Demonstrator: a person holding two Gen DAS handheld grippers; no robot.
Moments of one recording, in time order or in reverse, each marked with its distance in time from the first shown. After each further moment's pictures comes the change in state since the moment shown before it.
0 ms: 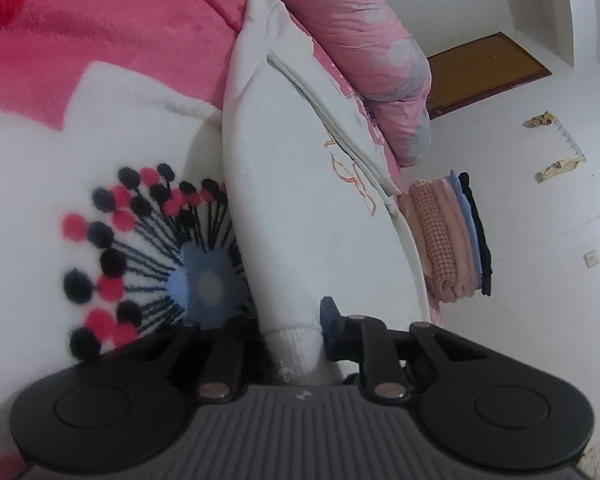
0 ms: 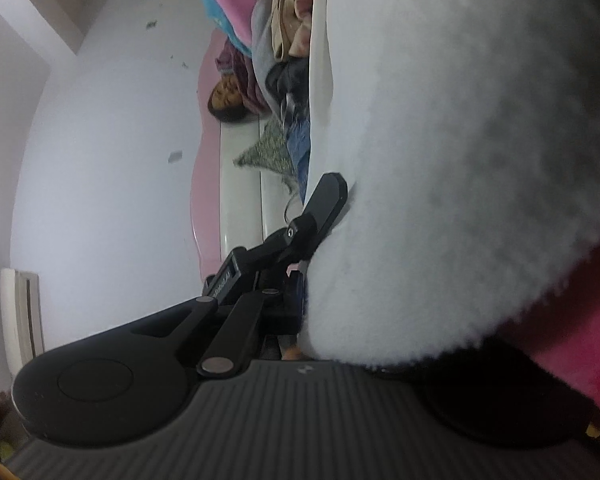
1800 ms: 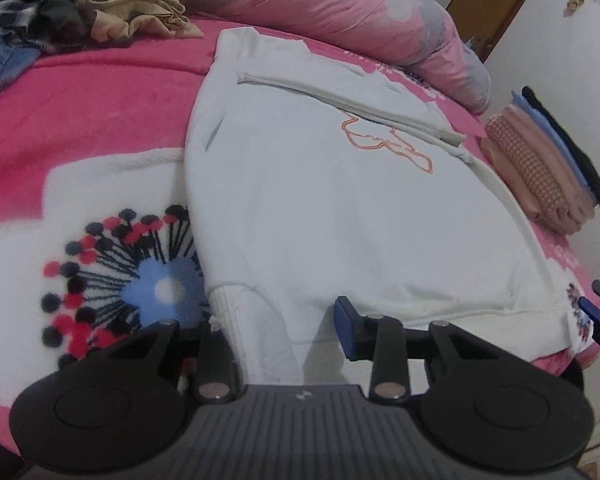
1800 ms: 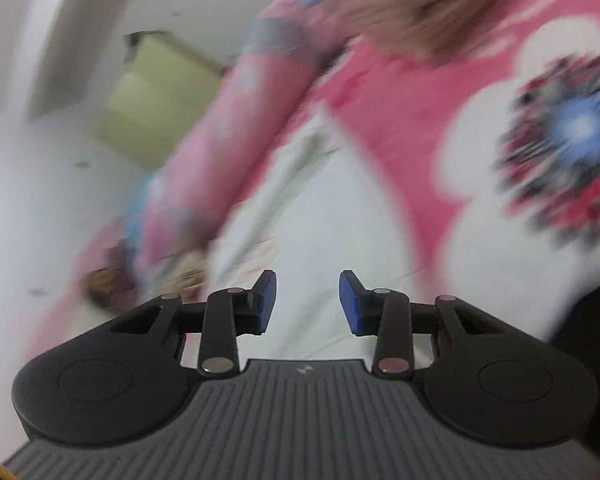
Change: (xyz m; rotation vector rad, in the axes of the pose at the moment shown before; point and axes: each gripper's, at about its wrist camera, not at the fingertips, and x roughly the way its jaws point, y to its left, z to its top) left arm 0.024 -0.090 -0.041 0.366 -0.054 0.462; right arm -0.311 0.064 -0.016 -0.424 -0.816 -0.580
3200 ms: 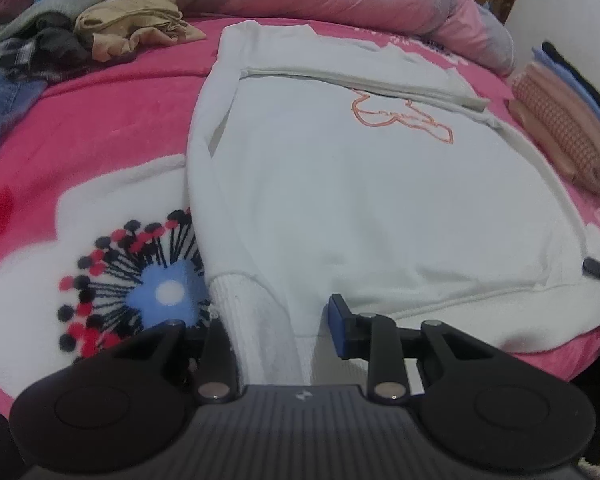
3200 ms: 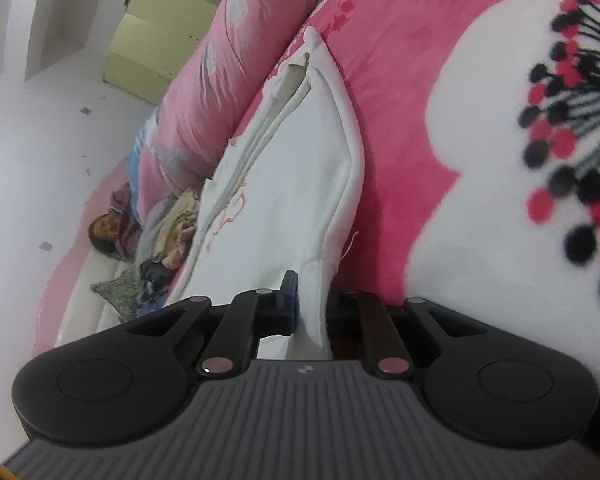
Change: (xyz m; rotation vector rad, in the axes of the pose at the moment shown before) left arm 0.006 -0.034 0.005 0.094 0.057 0.174; right arm 0.005 -0.051 0.016 -0.015 0.261 0.096
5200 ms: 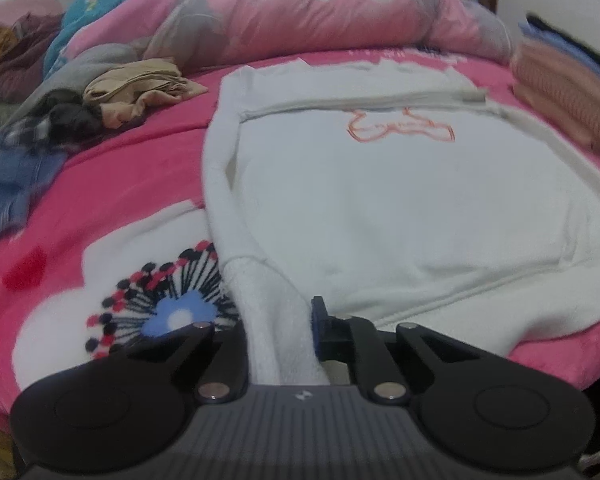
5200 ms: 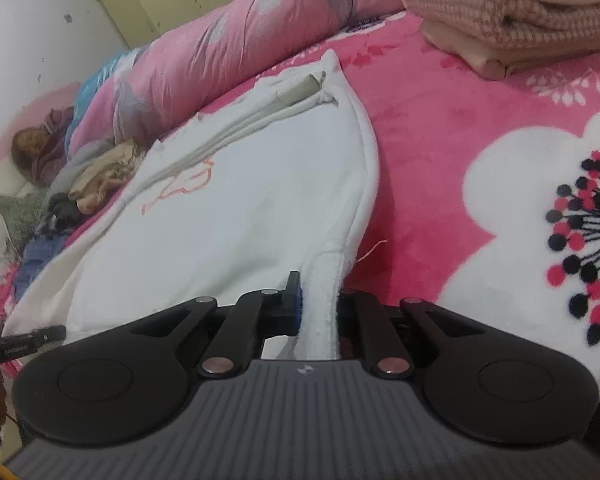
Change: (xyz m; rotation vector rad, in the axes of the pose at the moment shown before) left arm -0.012 -0.026 -0.017 0.123 -0.149 0.128; right arm 0.012 0.068 -0.028 -0.387 -0.081 -0.301
